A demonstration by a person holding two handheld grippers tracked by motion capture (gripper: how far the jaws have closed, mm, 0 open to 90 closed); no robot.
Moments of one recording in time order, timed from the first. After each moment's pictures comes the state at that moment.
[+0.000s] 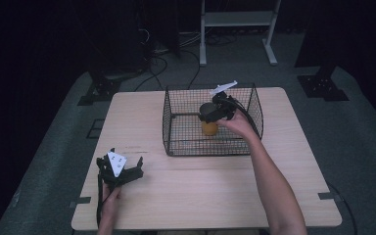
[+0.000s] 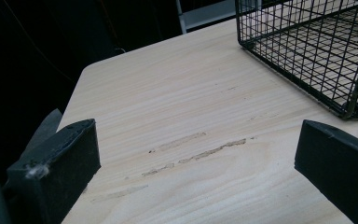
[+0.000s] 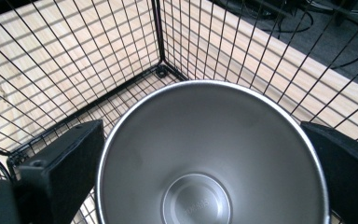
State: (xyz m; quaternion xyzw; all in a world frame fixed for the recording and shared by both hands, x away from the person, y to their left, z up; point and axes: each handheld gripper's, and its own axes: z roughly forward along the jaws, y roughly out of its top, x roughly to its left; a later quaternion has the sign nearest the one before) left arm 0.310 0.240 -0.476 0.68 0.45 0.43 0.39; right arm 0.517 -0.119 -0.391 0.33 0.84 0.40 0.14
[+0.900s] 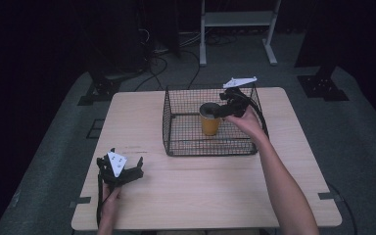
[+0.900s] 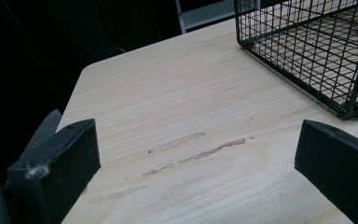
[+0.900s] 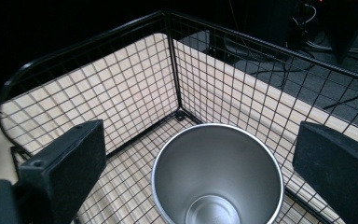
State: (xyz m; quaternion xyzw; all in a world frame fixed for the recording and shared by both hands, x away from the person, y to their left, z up) left arm 0.310 0.240 -0.476 0.68 0.45 0.43 0.39; right arm 0.490 -0.147 -0.353 0.33 0.80 0.49 0.13
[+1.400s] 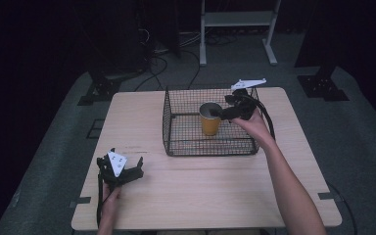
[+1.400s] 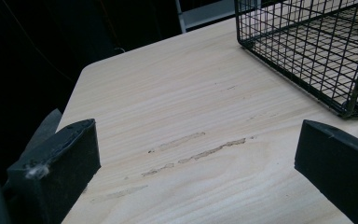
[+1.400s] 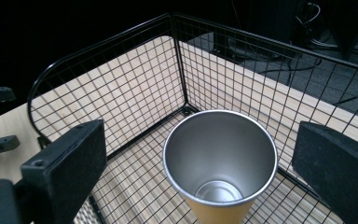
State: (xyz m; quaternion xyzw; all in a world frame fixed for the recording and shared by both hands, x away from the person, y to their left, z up) left arm 0.311 0.240 -0.476 0.68 0.45 0.43 0.39; right arm 0.475 -0.165 -0.348 0.34 0.79 0.50 0.12
